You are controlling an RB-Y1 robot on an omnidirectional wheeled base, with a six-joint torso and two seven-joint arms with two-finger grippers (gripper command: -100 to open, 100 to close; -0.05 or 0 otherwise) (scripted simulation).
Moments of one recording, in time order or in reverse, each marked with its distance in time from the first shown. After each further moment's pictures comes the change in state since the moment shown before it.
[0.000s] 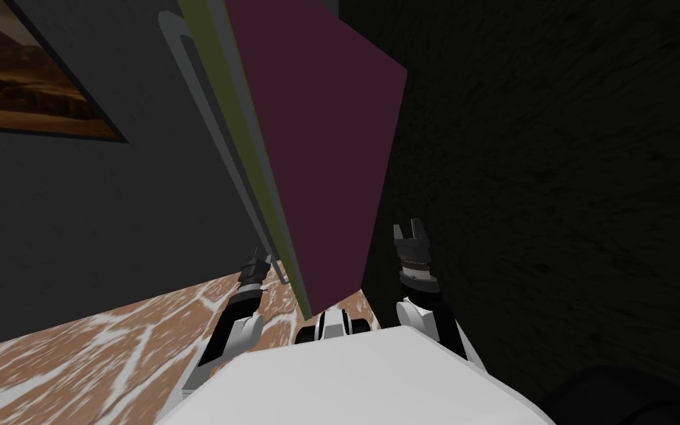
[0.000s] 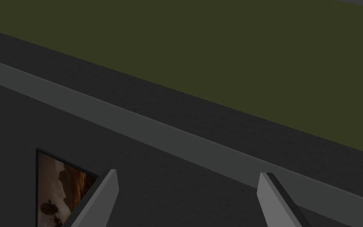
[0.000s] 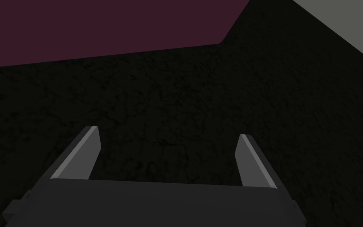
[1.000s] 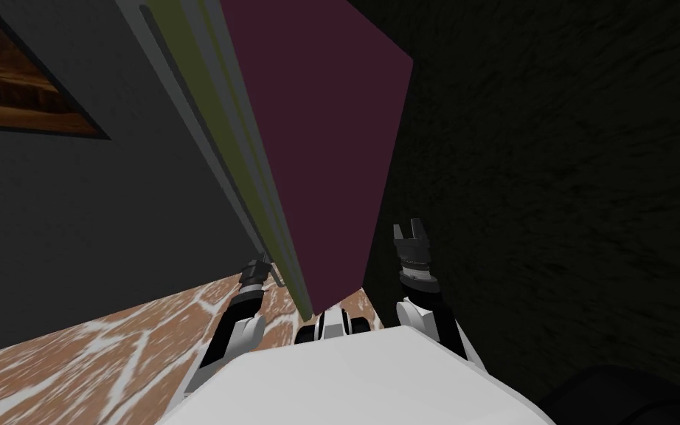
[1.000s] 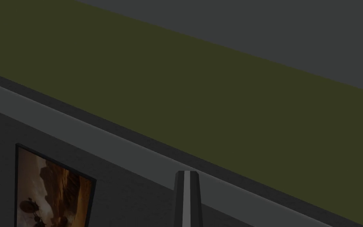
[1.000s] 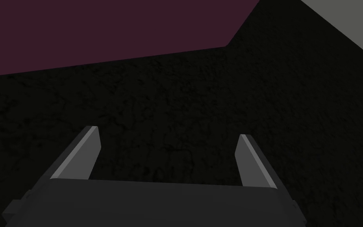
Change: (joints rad) left arm 0.014 -0.036 -0.003 -0.019 0.010 0.029 0.013; right arm 0.000 0.000 0.000 0.000 0.000 0.000 0.000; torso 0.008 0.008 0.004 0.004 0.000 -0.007
